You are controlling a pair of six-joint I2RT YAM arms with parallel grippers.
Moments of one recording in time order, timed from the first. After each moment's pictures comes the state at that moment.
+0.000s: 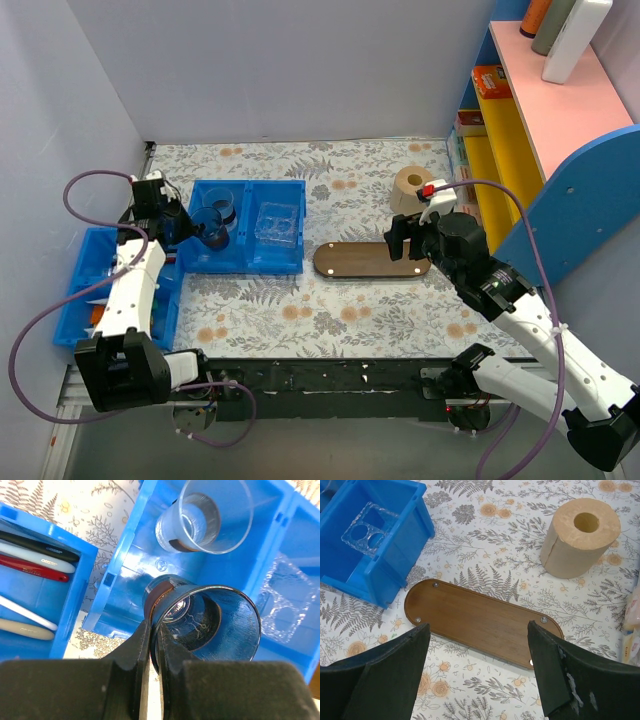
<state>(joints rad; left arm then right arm) 0.13 1.24 1.02 -0.58 0.04 -0.39 0.67 0.84 0.86 -0.39 0.22 0.18</state>
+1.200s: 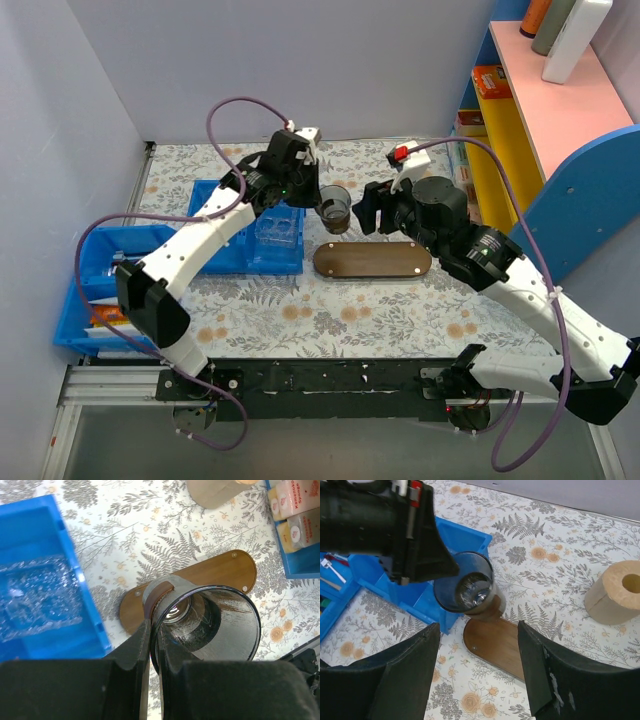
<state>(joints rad) -0.63 1.60 1.65 -0.74 -0.01 -0.41 0.85 1.09 1.28 -0.48 0.25 0.24</state>
